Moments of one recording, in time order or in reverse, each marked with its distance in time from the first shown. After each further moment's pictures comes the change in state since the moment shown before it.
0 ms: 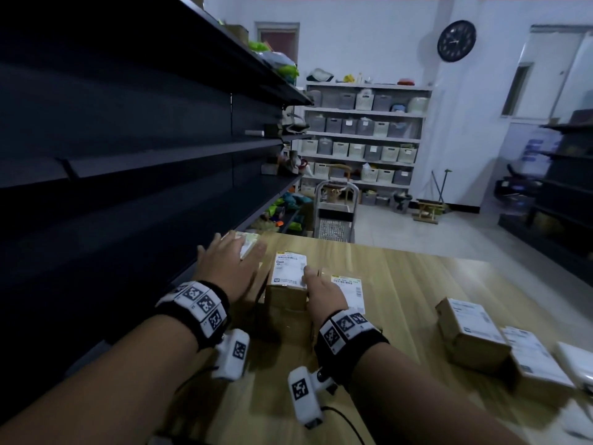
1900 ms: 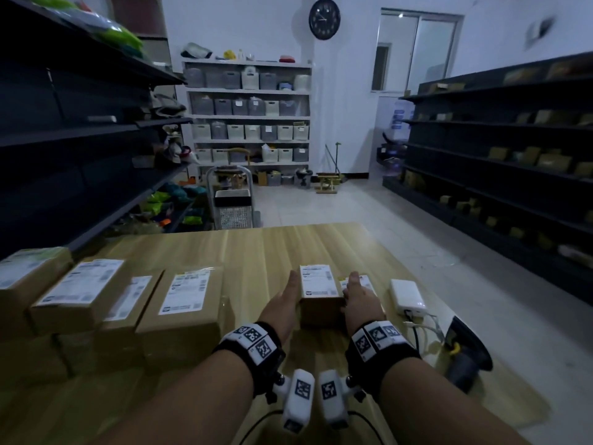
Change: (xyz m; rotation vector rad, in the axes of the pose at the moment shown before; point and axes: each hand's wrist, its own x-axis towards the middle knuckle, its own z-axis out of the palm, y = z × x) left_hand -0.081 0.283 0.265 -0.819 -0.659 -0.170; right_hand -0.022 0.151 -0.315 0.162 0.536 0.182
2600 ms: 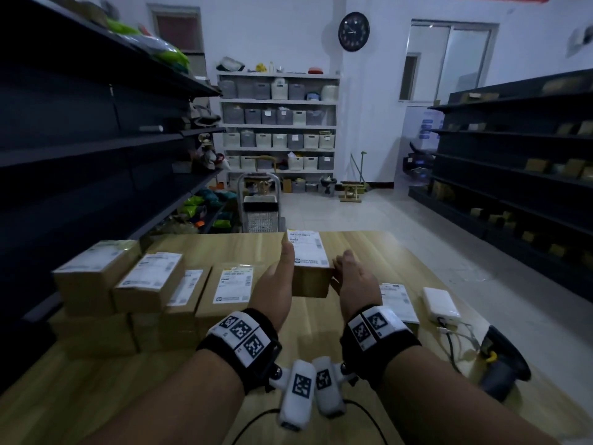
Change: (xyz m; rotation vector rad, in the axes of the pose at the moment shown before) left_hand -0.072 0.032 -0.081 -0.040 0.212 0.202; right_hand -0.065 -0.052 0.061 0.252 -0.044 -0.153
